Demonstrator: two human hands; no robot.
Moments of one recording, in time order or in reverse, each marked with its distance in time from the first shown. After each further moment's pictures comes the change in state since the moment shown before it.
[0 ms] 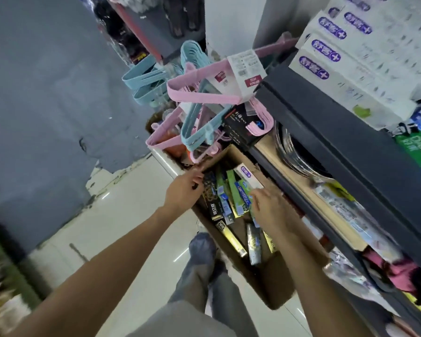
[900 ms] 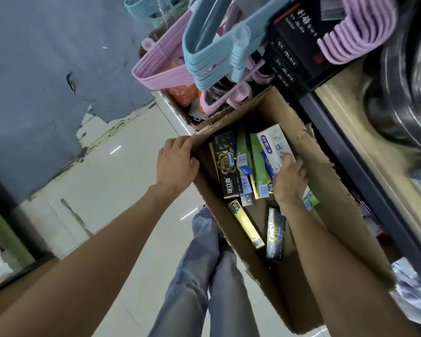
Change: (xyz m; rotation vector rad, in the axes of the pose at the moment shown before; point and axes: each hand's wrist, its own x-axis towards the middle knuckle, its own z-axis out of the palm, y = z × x) left_hand 0.071 -0.124 0.113 0.345 0.166 -0.040; right_hand 0.104 0.093 0.219 -0.192 -0.077 0.322
